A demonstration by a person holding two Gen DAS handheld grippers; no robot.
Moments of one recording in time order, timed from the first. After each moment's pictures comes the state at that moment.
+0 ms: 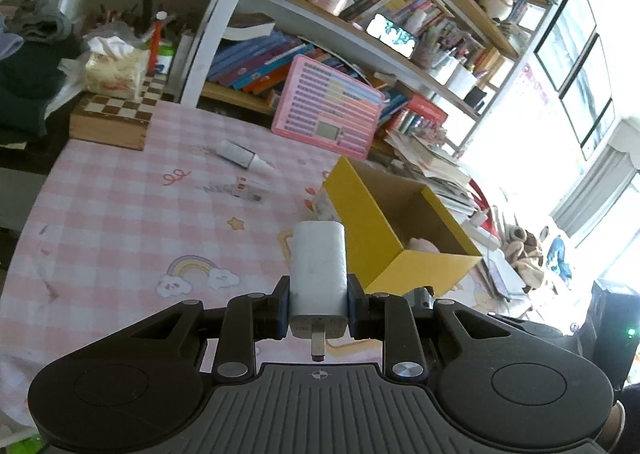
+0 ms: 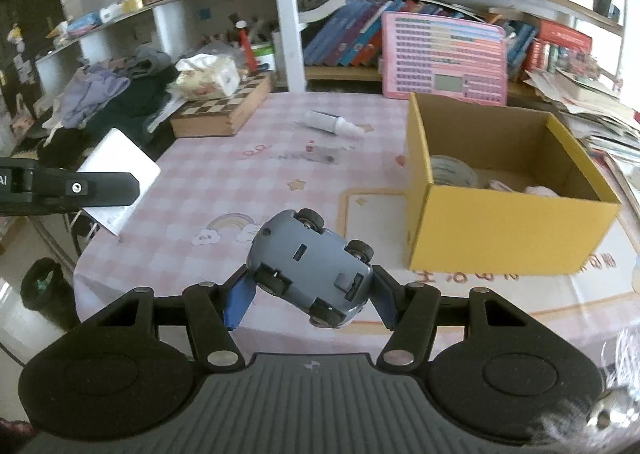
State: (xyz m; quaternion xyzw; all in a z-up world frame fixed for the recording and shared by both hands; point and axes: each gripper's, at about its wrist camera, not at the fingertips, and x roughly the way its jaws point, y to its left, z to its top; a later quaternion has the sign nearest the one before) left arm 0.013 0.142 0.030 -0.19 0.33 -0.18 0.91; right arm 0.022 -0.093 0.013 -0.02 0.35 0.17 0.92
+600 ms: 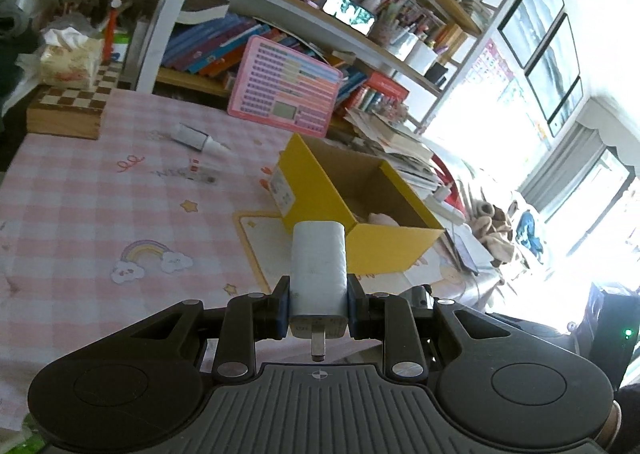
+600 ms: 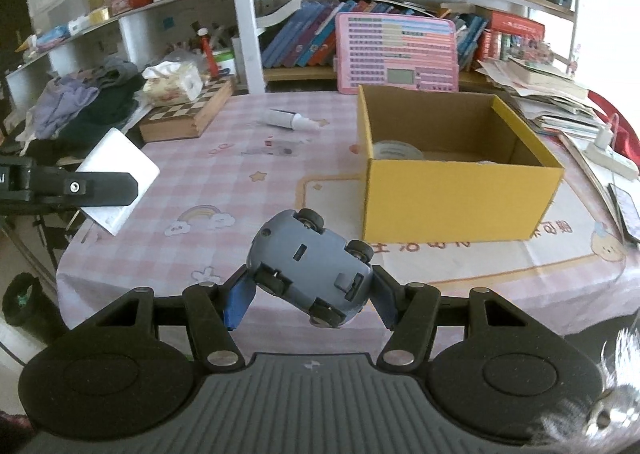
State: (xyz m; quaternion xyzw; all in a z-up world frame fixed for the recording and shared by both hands) left arm 0.008 0.115 0.027 -0.18 0.34 -0.24 0.89; right arm -0.012 -0.120 0.016 0.00 0.35 0.11 0.93
